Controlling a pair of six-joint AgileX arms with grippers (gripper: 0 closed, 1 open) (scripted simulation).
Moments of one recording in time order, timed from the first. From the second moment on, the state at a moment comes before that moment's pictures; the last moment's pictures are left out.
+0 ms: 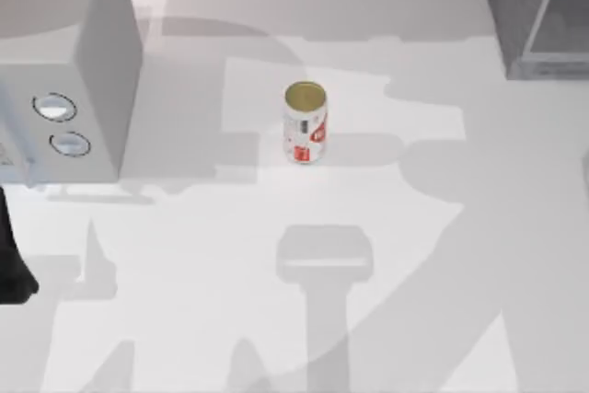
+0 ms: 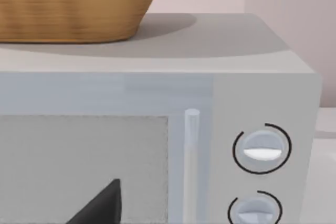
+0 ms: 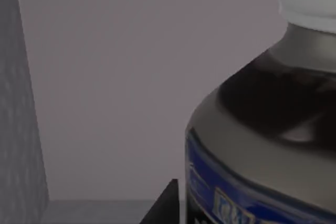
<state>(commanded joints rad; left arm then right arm) 0.00 0.00 0.00 0.00 0.00 0.00 -0.22 2.10 1.27 0.83 -0.18 0.02</state>
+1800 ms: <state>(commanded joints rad) 0.00 0.00 0.00 0.00 0.00 0.00 0.46 2.04 0.77 1.26 0.49 0.00</state>
